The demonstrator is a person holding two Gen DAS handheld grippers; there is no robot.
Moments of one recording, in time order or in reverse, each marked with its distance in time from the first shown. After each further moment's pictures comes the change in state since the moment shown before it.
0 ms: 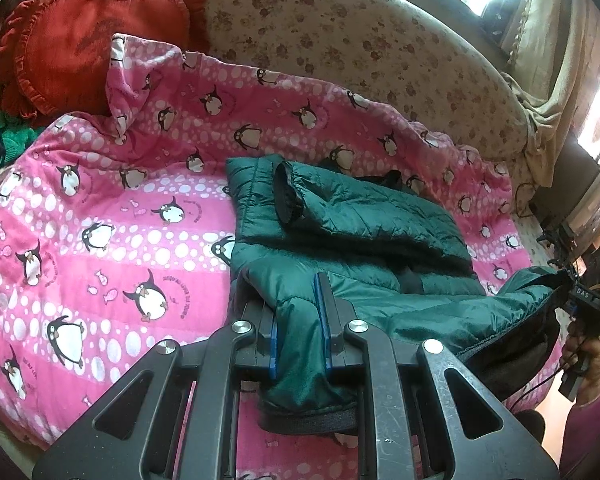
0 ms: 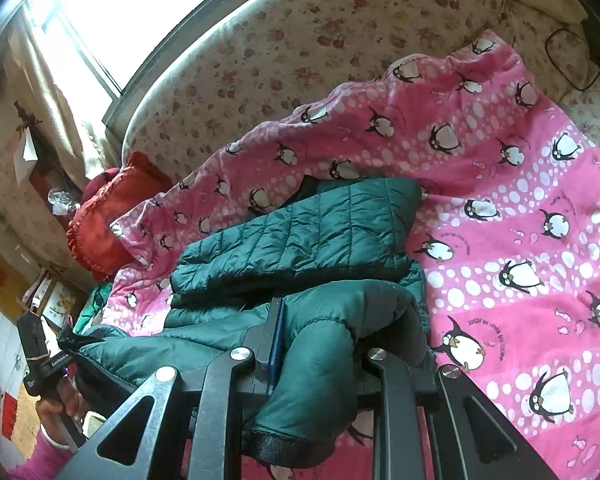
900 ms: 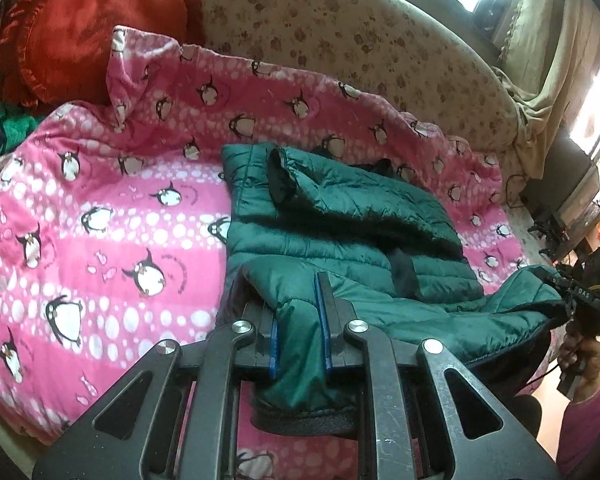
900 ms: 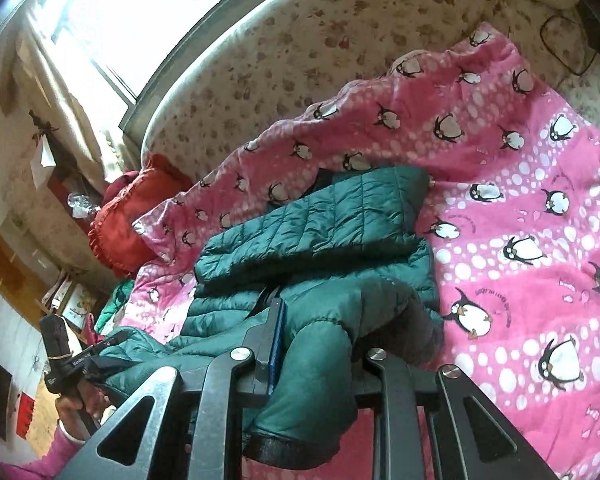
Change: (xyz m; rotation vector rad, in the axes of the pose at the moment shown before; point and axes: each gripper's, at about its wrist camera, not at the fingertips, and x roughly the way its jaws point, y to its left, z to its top) left arm -0.007 0.001 -0.014 0.006 0.017 -0.024; right arm -0.025 0.003 -0.023 0.019 -0.003 0.057
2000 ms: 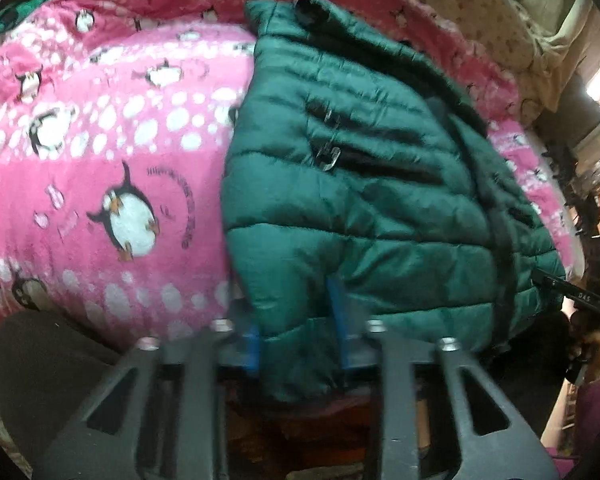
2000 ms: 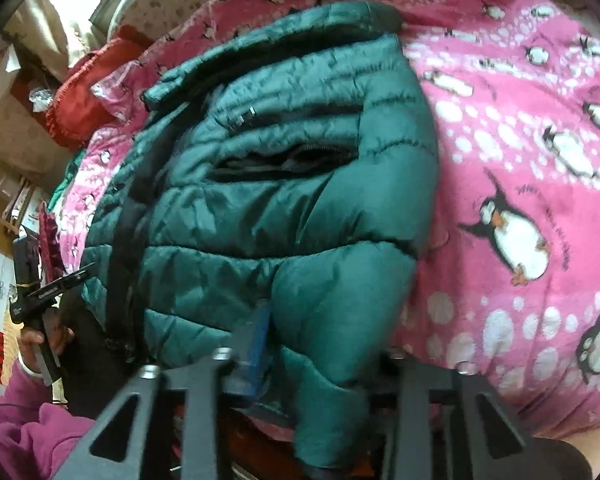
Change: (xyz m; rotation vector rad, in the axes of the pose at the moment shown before) left arm 0.016 0.029 -0.133 -0.014 0.272 -0.005; right arm 0.014 -0.014 -0.152 -0.072 0.345 -0.122
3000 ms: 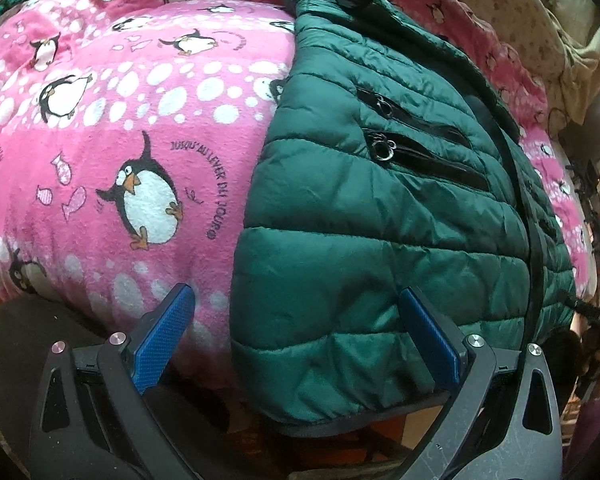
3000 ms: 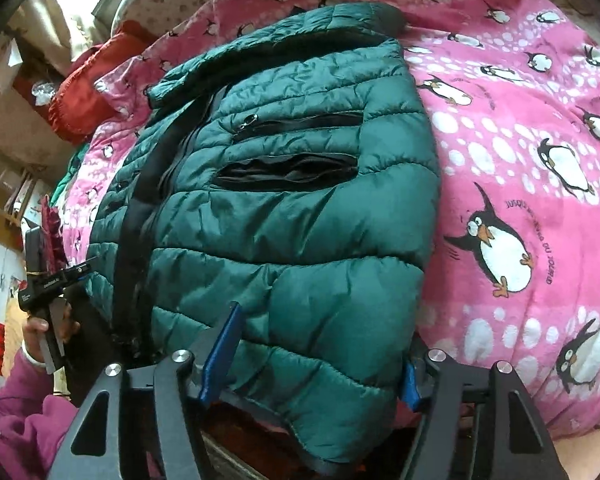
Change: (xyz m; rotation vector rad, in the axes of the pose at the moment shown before) left arm 0.021 0.022 -0.004 -0.080 0.057 0.065; right arm 0.004 -0.006 0.003 -0.001 0.060 -0.021
